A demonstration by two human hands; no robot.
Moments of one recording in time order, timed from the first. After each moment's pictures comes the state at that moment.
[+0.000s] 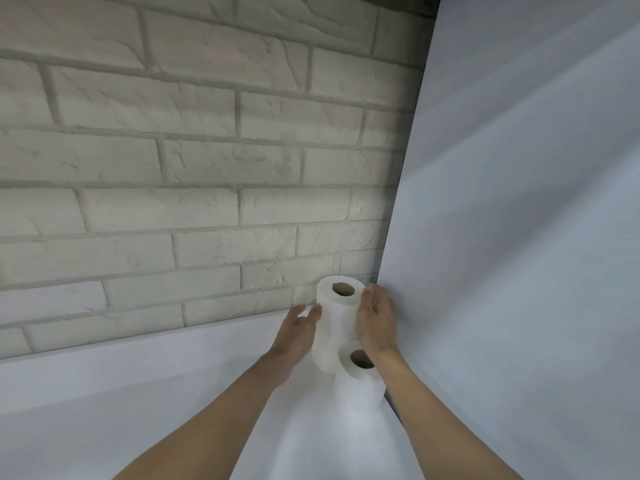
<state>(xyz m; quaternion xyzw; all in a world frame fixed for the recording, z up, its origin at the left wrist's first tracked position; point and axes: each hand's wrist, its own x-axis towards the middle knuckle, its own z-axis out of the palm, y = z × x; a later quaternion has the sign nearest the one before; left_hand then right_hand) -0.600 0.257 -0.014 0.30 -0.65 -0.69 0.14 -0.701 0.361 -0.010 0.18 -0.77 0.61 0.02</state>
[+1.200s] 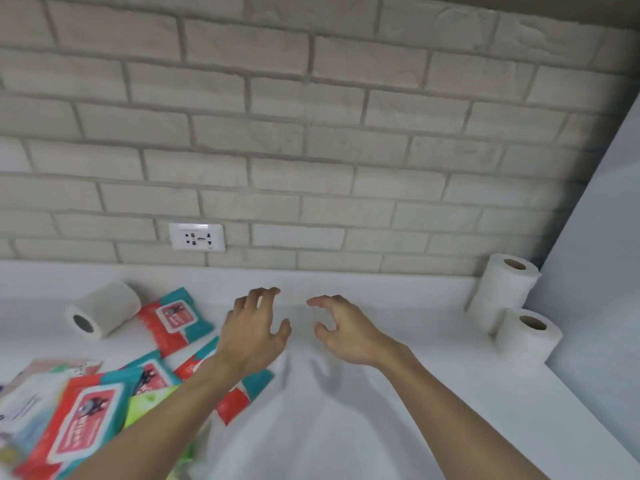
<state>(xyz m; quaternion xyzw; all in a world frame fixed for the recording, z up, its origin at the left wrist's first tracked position) -0.172 0.116 -0.028 0.39 -0.88 -0.10 0.23 -0.329 0.226 -0.002 0.58 -0.75 0.26 -0.16</state>
